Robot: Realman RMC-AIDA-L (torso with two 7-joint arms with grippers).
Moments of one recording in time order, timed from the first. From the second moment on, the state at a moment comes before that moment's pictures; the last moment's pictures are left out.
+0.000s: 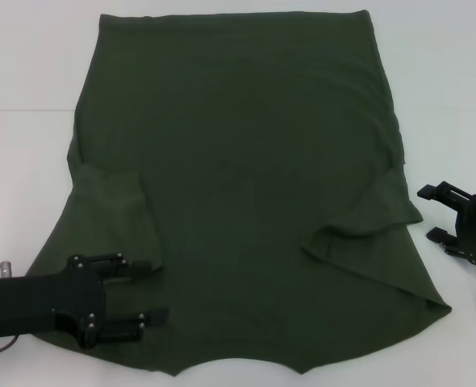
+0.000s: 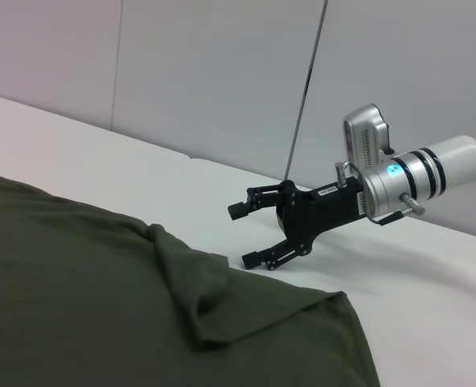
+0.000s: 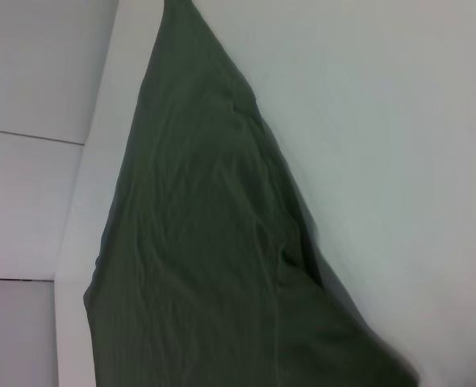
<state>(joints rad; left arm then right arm) -0.39 -2.14 0.58 0.87 2.14 1.77 -1.31 0.50 2.02 -0.56 -0.32 -1.83 -1.00 2.40</state>
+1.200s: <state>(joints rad) -0.39 -2.14 0.58 0.87 2.14 1.77 -1.31 0.54 2.01 -0.58 -0.32 -1.83 -1.00 2.40</state>
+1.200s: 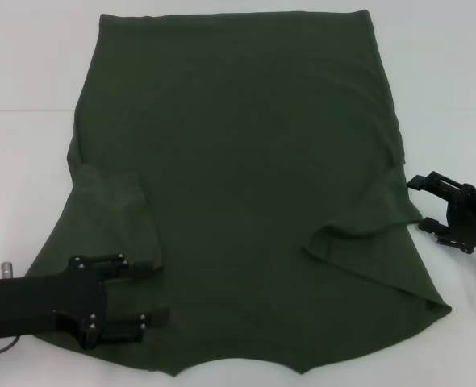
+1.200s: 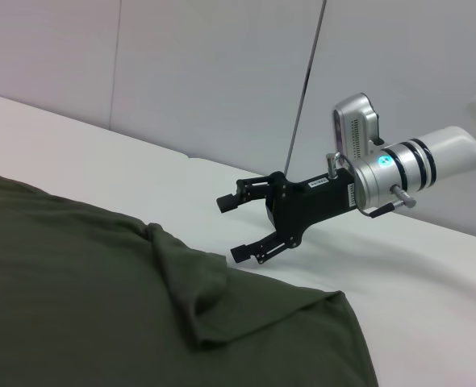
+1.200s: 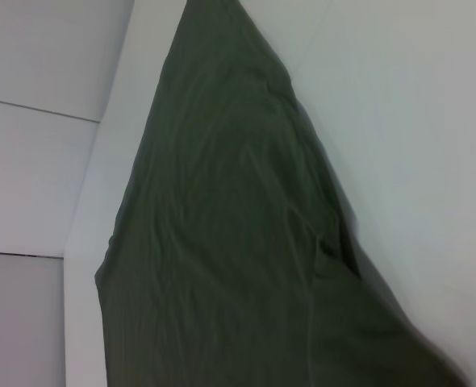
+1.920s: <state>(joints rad) -0.39 -2.14 0.58 0.87 2.14 1.77 -1.31 0.59 2.03 -0.62 -0.31 -1.83 -0.94 2.39</state>
